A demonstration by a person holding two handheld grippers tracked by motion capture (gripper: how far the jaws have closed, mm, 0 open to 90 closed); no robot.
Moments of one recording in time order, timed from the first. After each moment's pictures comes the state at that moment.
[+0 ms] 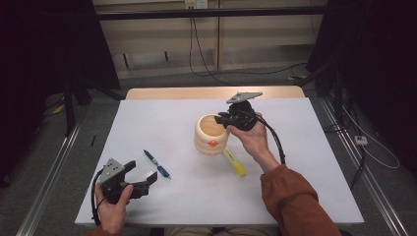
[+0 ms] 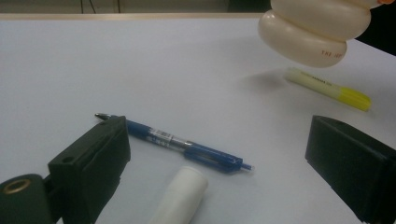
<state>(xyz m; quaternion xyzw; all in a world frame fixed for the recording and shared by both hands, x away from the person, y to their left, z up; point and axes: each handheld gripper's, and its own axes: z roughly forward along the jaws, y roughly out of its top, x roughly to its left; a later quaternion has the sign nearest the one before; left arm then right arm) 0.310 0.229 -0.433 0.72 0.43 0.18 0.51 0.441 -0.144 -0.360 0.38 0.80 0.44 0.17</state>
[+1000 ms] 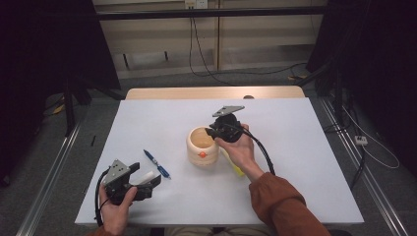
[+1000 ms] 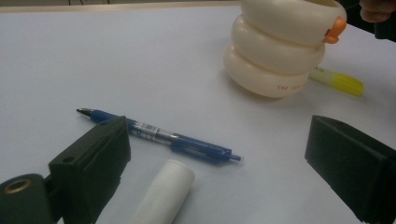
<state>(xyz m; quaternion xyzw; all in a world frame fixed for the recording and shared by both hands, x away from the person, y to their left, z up) 0.309 0.221 -0.435 0.74 0.41 0.17 0.50 0.437 -0.109 -0.399 0.39 0.81 0.41 0.17</state>
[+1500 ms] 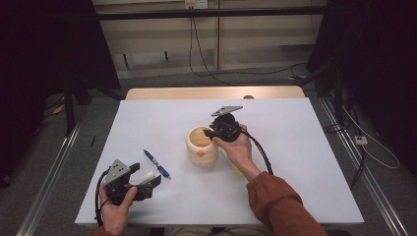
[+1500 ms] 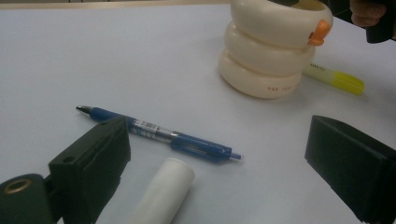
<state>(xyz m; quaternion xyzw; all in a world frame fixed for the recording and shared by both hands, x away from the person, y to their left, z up) 0.309 0.221 -0.436 0.74 0.42 0.17 0.49 0.443 -0.107 -0.407 0.41 0.80 0.40 0.15</state>
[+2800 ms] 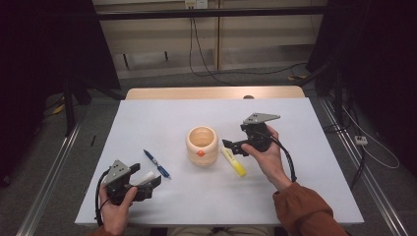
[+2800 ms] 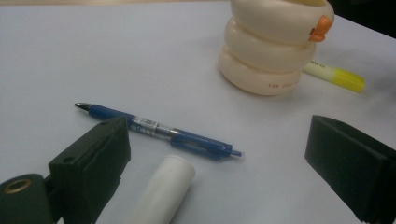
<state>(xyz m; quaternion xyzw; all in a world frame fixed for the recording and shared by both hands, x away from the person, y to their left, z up) 0.310 0.223 -0.438 0.75 0.42 0.17 0.49 0.399 -0.184 -0.400 0.40 0.78 0.46 0.16</state>
